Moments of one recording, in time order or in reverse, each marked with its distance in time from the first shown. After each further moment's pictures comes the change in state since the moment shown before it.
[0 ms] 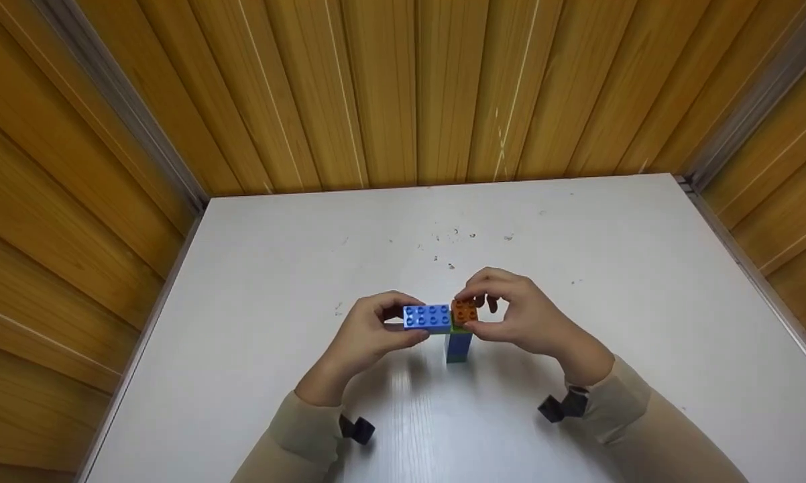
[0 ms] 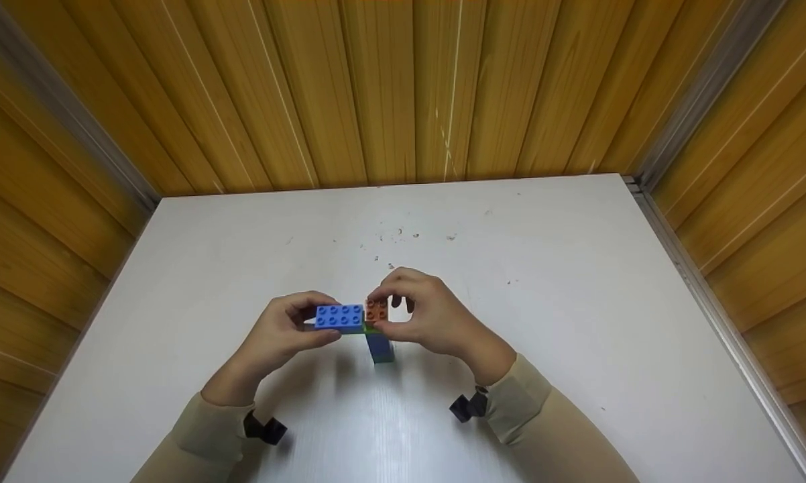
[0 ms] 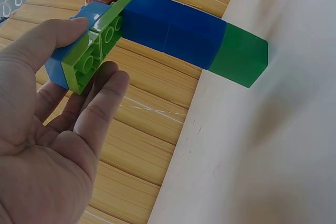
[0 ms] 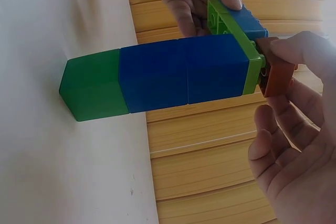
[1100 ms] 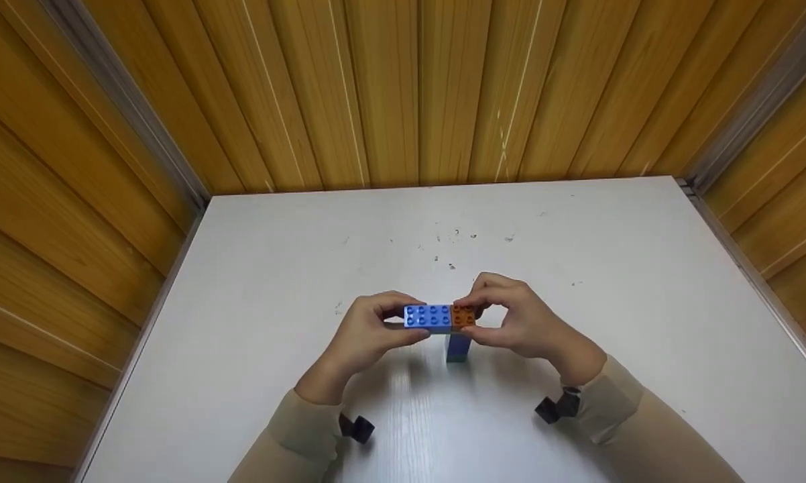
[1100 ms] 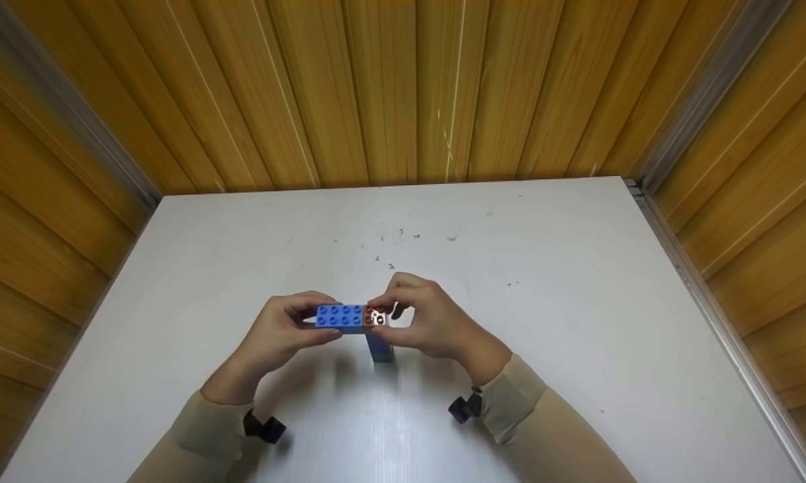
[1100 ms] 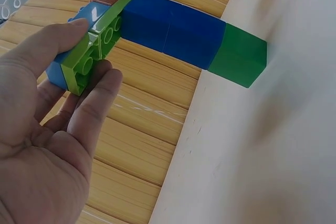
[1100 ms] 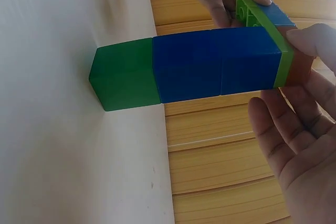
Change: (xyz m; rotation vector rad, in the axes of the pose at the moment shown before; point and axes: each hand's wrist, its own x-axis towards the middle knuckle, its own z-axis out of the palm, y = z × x) left_hand 0.000 0.001 0.001 0.048 0.031 0.029; right_hand -0.005 0.016 0.009 0.063 -0.006 -0.090
